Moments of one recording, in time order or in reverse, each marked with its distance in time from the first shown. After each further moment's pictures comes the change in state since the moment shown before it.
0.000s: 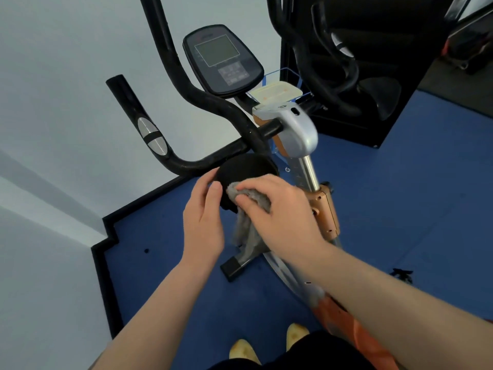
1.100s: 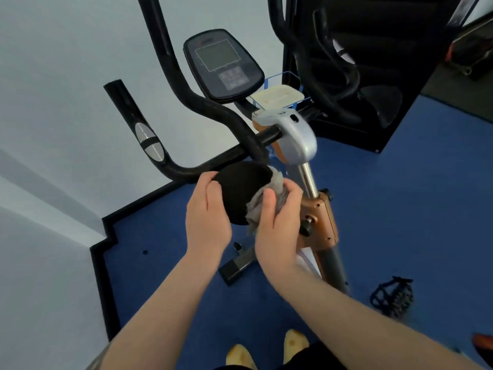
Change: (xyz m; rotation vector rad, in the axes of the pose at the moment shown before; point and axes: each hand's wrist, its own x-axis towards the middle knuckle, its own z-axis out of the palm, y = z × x) left_hand 0.014 0.010 0.018 0.173 0.064 -0.053; right_hand -0.001 0.032 0.044 0.398 0.399 0.272
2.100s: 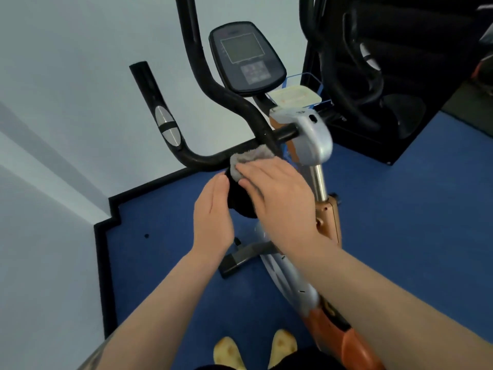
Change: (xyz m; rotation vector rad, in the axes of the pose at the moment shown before) left_hand -0.012 -0.013 -0.002 -0.217 0.011 -0.009; right_hand 0.031 -0.030 -0.011 -0.659 -0.276 -0.779
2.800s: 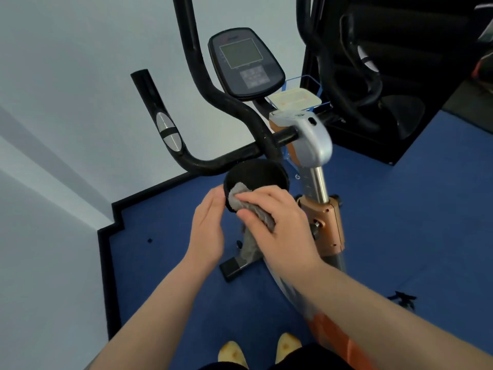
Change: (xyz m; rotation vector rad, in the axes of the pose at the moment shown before) left_hand -0.006 -0.001 -0.018 -0.016 -0.166 0.016; right_hand -0.026 -0.019 -0.016 0.454 -0.193 0.322
